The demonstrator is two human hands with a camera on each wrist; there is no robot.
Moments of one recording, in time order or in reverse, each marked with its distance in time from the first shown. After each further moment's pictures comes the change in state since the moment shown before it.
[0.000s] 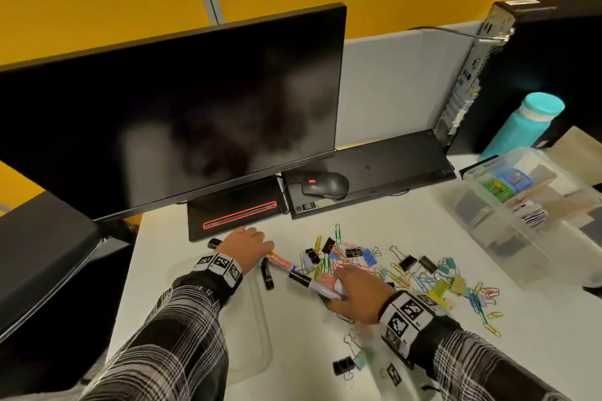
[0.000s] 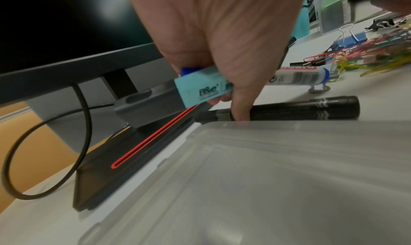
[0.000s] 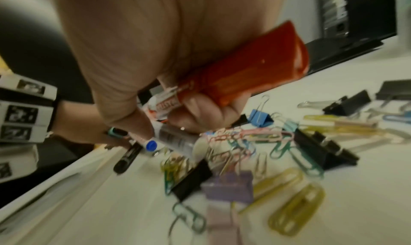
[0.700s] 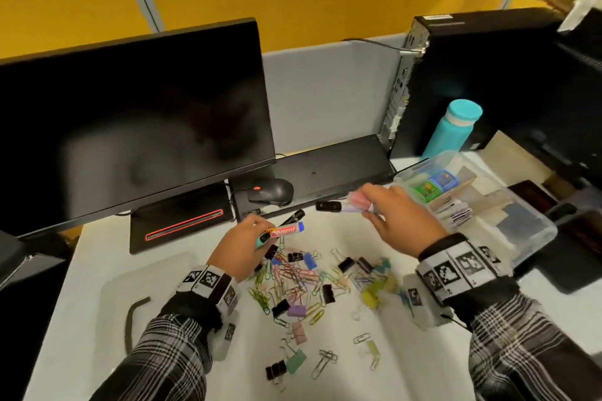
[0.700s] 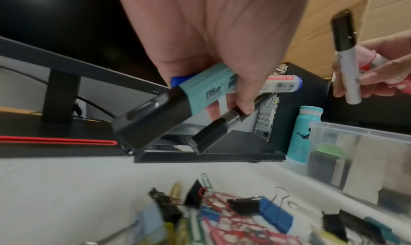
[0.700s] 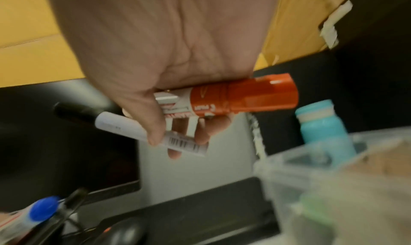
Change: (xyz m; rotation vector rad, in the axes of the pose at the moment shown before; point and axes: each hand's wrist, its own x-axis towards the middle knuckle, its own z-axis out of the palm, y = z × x) left_hand 0.018 0.095 -0.096 -0.797 0.390 -0.192; right_hand -0.080 0.096 -0.143 -0.143 0.573 -0.077
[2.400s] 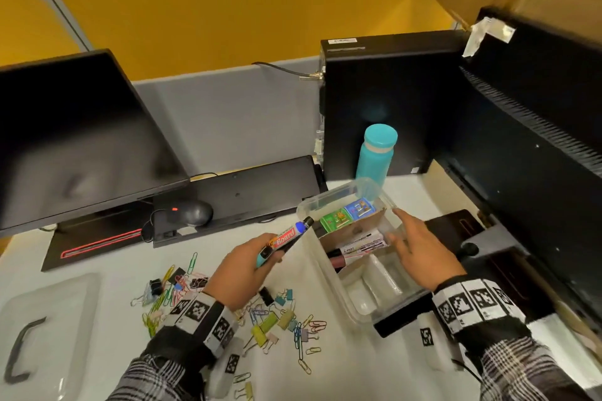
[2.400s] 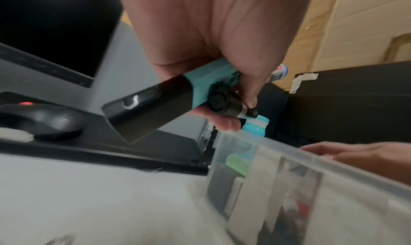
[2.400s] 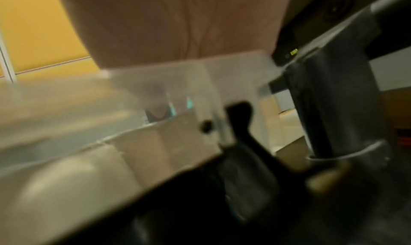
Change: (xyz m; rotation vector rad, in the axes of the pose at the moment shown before) left_hand 0.055 0.204 0.061 -0.235 0.040 -0.058; right_hand -0.051 0.242 -0.048 0.207 -0.098 0.390
